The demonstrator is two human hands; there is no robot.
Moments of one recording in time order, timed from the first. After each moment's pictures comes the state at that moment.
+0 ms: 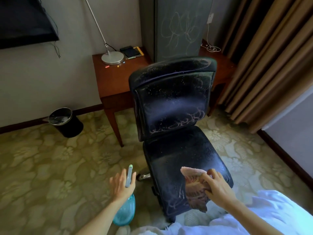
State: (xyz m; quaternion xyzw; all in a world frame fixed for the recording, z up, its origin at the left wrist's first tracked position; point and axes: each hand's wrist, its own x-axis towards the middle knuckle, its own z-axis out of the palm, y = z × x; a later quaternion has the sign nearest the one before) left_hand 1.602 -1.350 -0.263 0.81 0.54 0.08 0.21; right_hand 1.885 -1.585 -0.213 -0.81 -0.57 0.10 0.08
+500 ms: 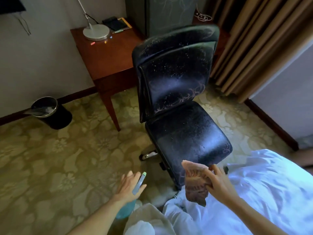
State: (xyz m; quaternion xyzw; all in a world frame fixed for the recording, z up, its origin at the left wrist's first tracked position) left_hand 1.499 -1.326 -0.301 0.94 0.24 -0.15 0.18; right_hand 1.746 -1.590 -0.226 -0.86 -0.48 0.12 0.10
